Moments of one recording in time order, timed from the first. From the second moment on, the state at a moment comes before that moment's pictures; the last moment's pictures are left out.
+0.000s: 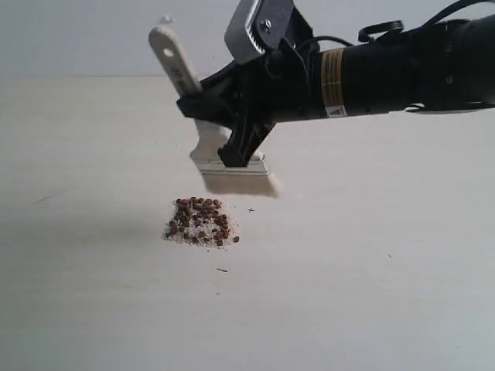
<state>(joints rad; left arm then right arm) -0.16 0.27 0.00 -1.68 0.05 1.56 0.51 1.69 -0.98 -1.30 -0.66 0.85</state>
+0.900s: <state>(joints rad) -0.16 0.27 0.00 -1.68 0.05 1.56 0.72 1.68 -1.07 -1.39 0.72 1.46</state>
